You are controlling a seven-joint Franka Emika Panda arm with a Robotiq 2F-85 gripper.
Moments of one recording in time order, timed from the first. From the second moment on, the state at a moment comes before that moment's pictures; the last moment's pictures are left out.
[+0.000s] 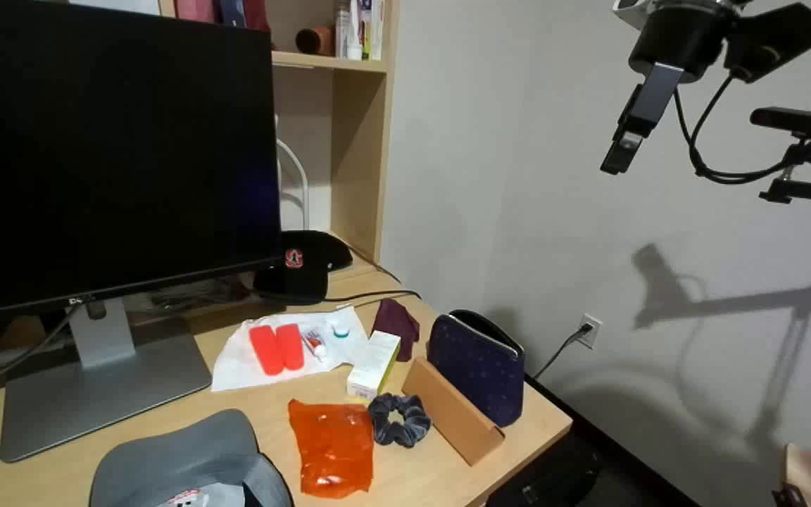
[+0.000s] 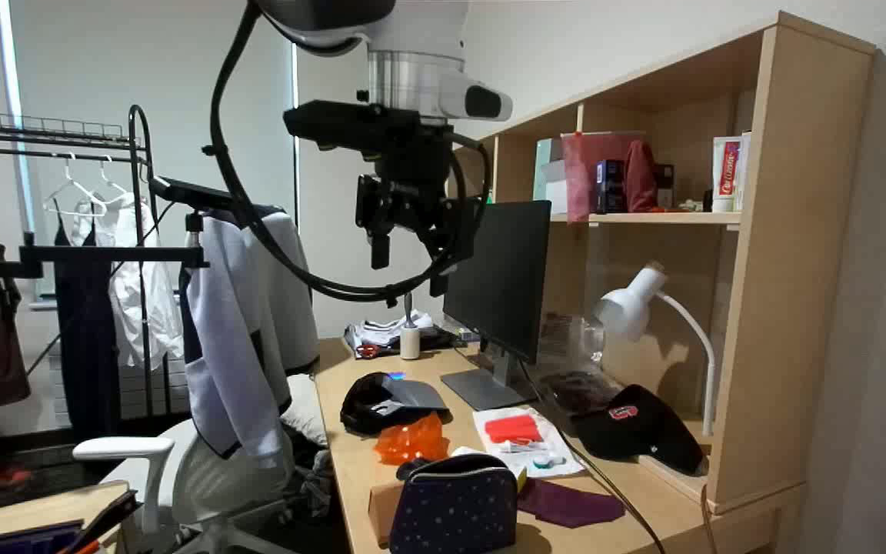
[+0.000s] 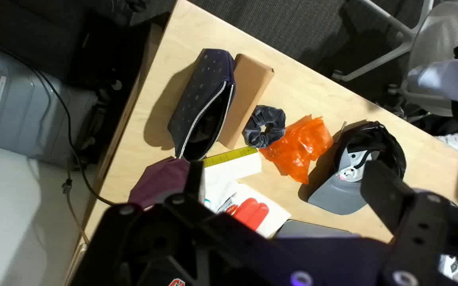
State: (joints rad) arm 0.04 -0.39 -0.36 -2.28 0.15 1.94 -0.62
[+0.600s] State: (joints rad) arm 0.02 -0.34 -0.29 -2.25 0.15 1.94 -0.62
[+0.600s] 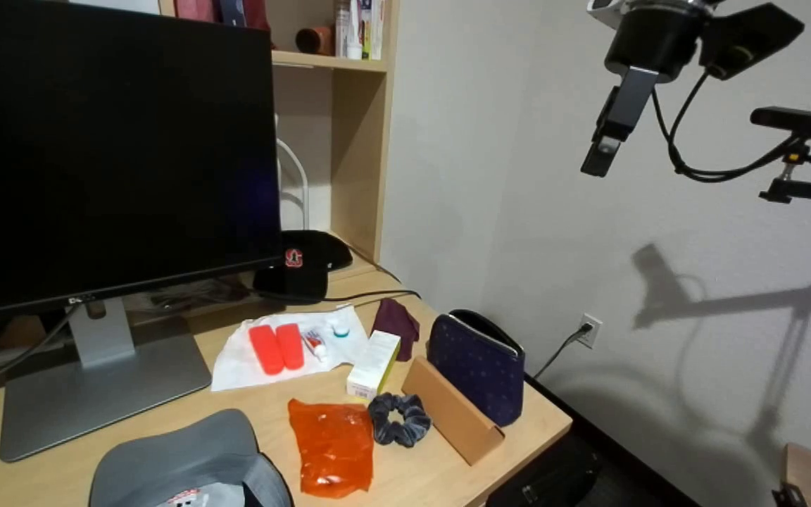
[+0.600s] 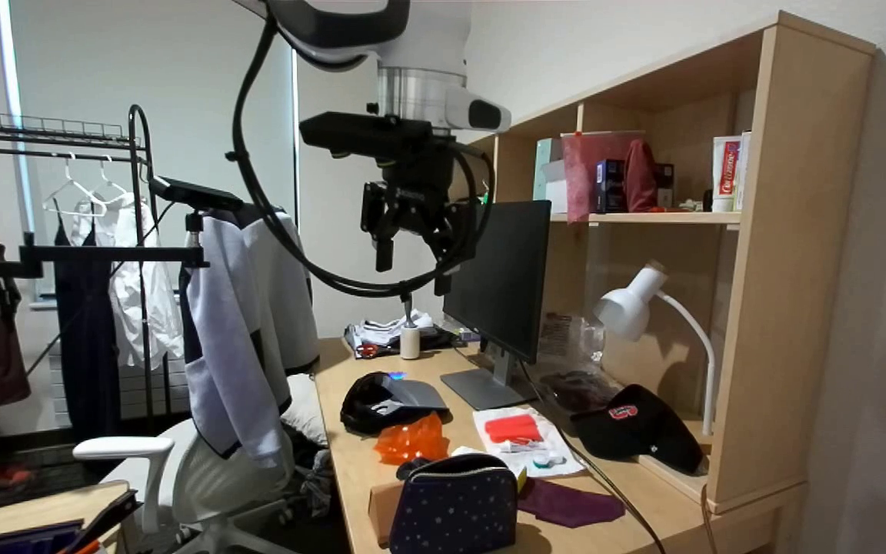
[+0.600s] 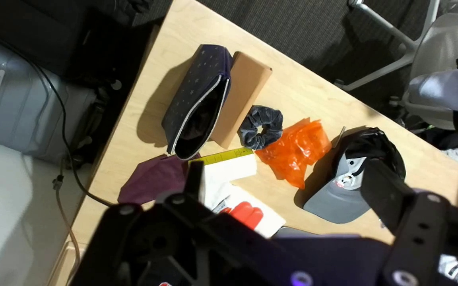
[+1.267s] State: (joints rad) arm 0.02 0.05 -0.16 -1.97 0.15 2.03 -0.58
